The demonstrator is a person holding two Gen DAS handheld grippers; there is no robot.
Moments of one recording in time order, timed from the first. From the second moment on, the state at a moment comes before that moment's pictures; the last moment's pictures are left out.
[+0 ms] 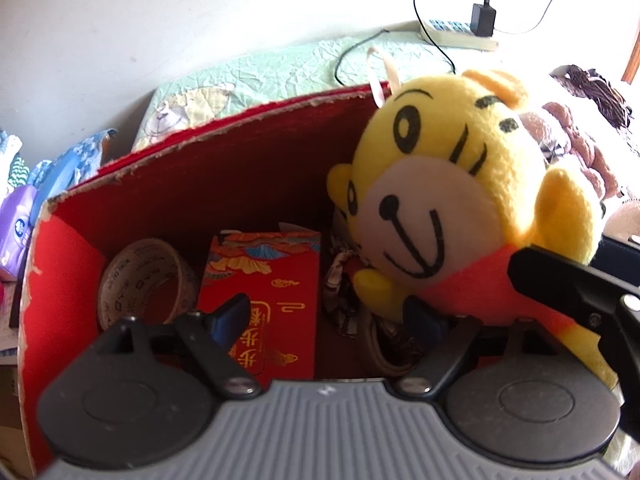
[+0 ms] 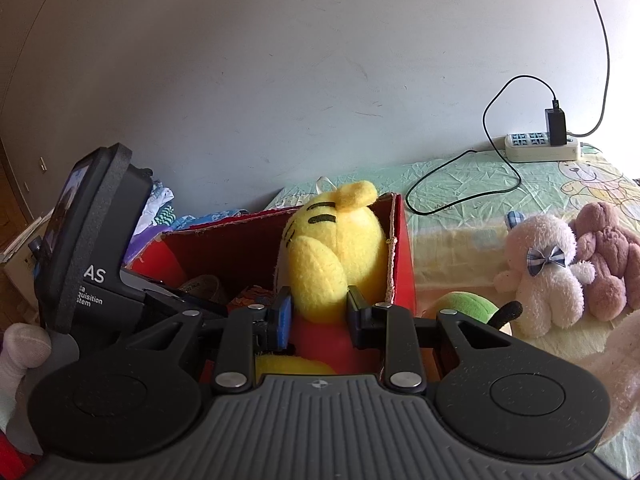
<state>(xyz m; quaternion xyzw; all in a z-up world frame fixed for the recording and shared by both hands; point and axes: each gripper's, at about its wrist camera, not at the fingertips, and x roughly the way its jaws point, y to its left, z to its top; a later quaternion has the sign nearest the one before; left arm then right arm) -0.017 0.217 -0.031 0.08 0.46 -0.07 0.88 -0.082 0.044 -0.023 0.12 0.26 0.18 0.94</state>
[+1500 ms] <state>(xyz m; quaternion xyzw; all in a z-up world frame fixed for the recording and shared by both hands) -0.058 -0.051 -0.068 0.16 0.43 -0.23 0.86 -0.105 -0.277 -0.106 0.44 0.33 0.08 0.83</state>
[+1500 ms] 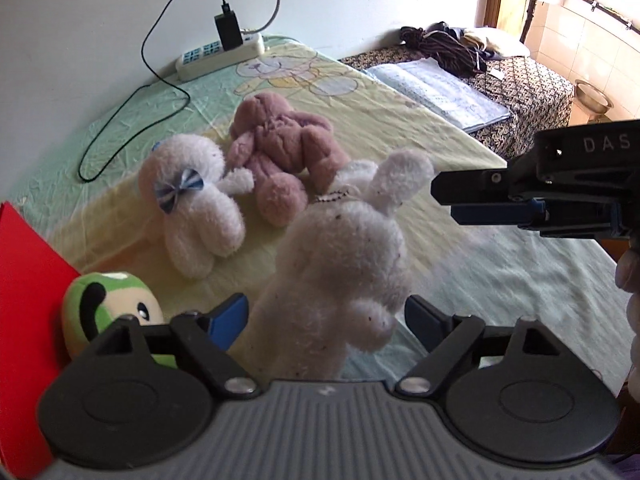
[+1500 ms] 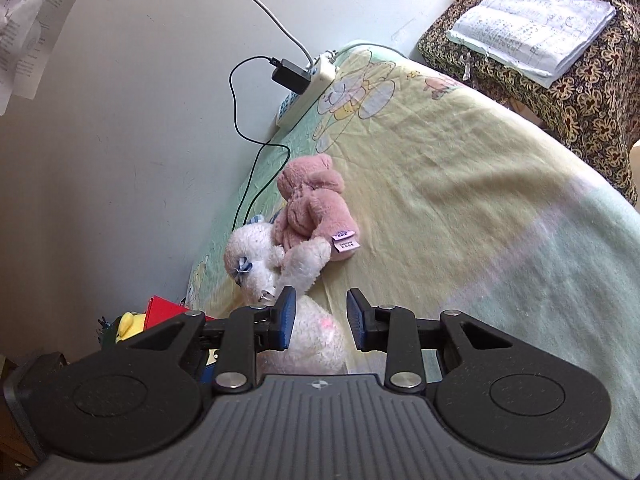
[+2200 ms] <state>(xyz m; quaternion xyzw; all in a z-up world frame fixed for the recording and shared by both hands) -0.012 -0.014 -0.067 0.05 0.46 -0.21 0.86 -0.038 -0.253 -0.118 0.50 0.36 0.20 0.76</state>
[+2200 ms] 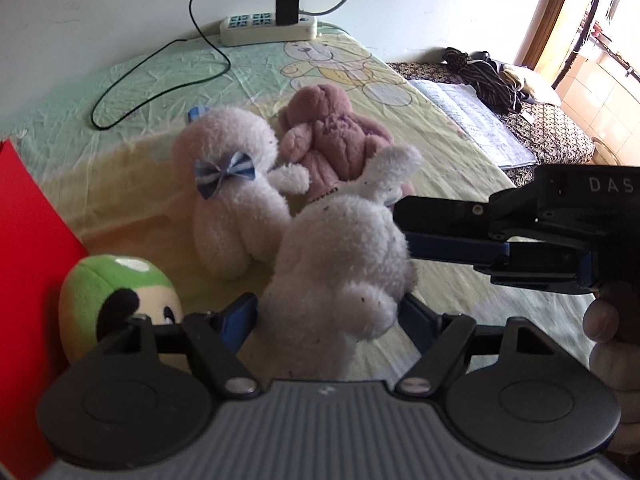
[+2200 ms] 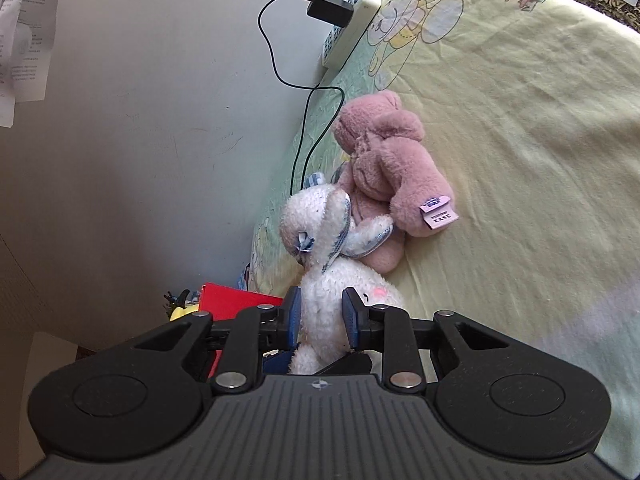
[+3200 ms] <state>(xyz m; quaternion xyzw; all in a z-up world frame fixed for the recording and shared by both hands) -0.021 0.012 -0.057 -0.05 0.49 -0.21 0.84 -0.041 -0.255 -0.122 0.56 0.34 0.21 0.73</state>
